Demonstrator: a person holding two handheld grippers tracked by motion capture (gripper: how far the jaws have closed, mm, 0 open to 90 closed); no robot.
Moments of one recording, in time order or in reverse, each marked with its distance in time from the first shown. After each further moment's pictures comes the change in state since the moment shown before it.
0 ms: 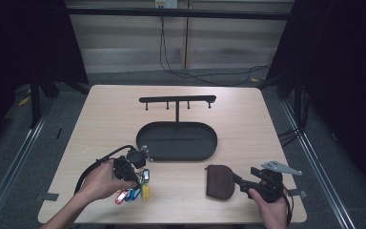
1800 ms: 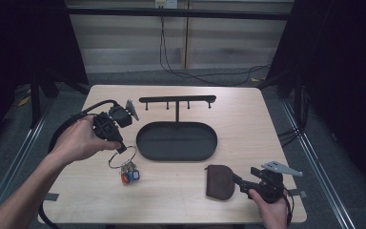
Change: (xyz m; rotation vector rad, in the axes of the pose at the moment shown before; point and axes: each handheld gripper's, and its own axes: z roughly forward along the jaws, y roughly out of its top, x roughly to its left) left arm 0.013 0.017 -0.136 -0.045 0.132 -0.019; right arm 0.002 0.000 -0.002 -0.012 0.005 -0.005
